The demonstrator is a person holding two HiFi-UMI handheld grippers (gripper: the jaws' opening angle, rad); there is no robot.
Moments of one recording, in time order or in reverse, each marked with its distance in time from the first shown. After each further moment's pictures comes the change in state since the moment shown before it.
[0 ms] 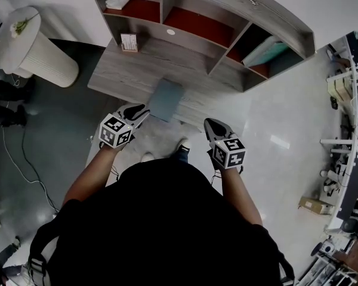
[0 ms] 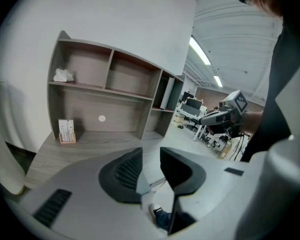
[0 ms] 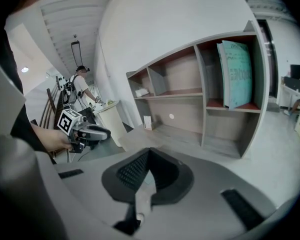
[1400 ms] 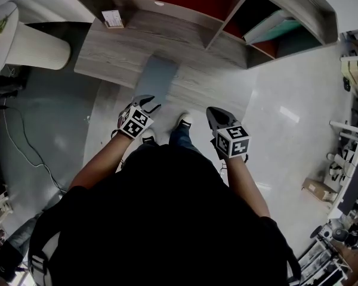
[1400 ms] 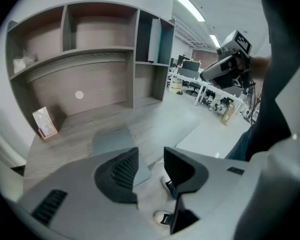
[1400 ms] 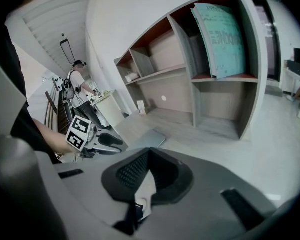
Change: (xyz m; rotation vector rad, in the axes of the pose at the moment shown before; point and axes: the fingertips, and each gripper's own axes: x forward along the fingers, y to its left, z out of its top) left arm 0.130 -0.035 -0.105 0.207 0.364 0.029; right arm 0.017 -0.075 -0.060 0.075 0.152 0.052
